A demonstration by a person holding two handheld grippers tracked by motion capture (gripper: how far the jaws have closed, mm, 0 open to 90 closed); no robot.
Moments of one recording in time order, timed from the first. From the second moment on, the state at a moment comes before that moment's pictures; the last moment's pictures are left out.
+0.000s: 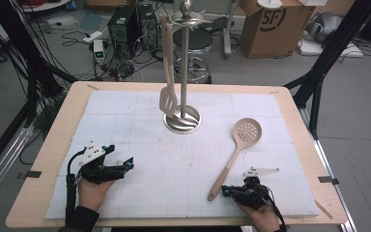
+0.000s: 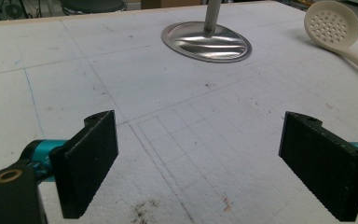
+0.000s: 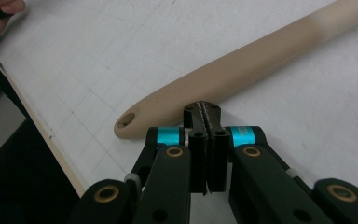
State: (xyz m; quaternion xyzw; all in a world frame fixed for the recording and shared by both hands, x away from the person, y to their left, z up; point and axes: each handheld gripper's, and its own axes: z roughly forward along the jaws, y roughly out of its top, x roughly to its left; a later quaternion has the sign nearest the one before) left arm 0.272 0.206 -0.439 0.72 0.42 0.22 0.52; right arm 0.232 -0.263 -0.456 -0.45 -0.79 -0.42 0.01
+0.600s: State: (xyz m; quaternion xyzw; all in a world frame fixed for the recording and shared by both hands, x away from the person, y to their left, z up) left arm 0.272 0.206 -0.438 0.71 0.42 0.22 0.52; right arm 0.273 -0.216 -0.457 -0.42 -0.81 -0.41 0.02
